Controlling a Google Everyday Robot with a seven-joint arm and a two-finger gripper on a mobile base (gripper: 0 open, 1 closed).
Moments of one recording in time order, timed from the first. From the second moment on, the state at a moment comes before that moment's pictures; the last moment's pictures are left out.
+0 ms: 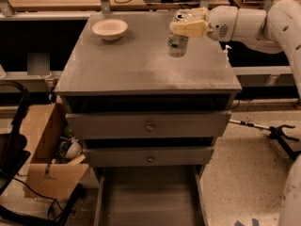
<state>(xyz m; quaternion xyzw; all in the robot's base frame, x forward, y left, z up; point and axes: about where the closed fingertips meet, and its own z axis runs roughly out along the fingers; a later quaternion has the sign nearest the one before) 0.725 -0.102 0.985 -0.43 0.58 0.37 0.59</state>
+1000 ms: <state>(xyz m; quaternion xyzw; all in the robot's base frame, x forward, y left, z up) 0.759 0.010 0.936 -0.49 0.58 0.40 0.52</state>
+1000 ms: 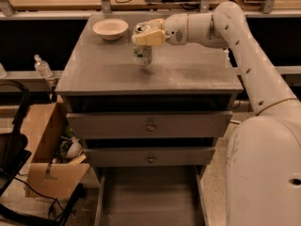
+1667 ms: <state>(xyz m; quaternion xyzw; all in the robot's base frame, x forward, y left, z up) 0.759 0.015 0.934 -0.49 0.58 0.41 0.52</state>
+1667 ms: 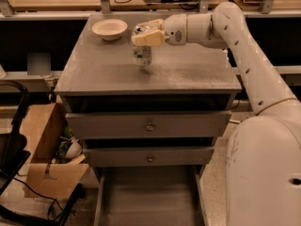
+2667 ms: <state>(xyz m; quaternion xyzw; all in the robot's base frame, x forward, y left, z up) 0.758 0.030 0.931 -0.49 0.57 0.41 0.51</state>
